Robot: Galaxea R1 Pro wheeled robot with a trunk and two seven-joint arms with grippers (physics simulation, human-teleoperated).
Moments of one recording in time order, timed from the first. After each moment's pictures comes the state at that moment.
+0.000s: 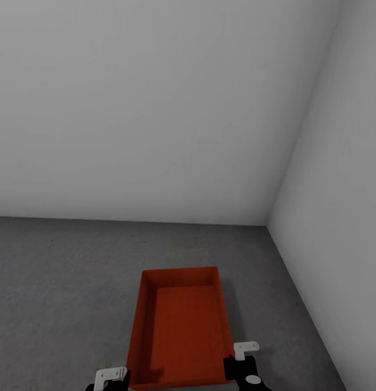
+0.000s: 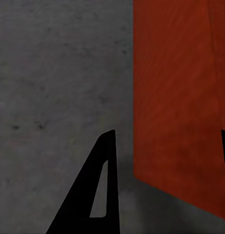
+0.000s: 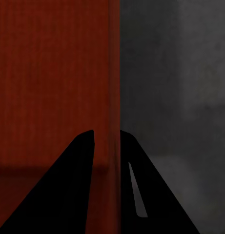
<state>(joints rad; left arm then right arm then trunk) -0.22 -0.02 0.19 -0.45 -0.05 -0.31 -0.10 -0.47 0.12 0.11 -0.20 0.00 -0.13 -0.16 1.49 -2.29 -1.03</state>
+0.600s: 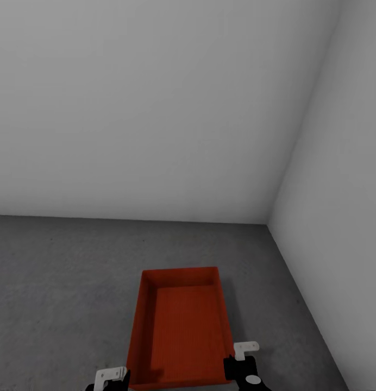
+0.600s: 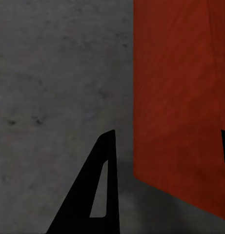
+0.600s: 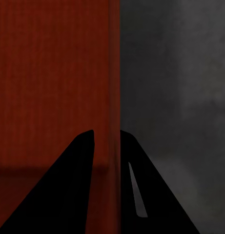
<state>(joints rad) -0.22 -0.02 0.19 -0.45 -0.05 -0.31 -0.10 -0.47 0.12 0.11 -0.20 0.00 -0.13 -0.16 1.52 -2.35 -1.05</state>
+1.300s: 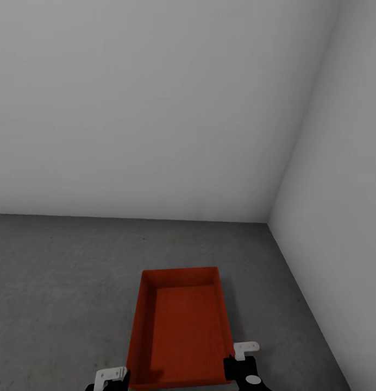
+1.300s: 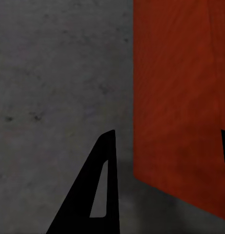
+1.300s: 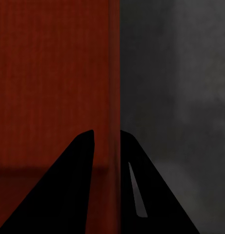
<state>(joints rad) -0.22 -0.02 0.19 -0.45 -0.05 -0.31 -0.10 -0.47 0.12 0.11 -0.20 0.00 -0.13 -0.16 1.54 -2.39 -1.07</state>
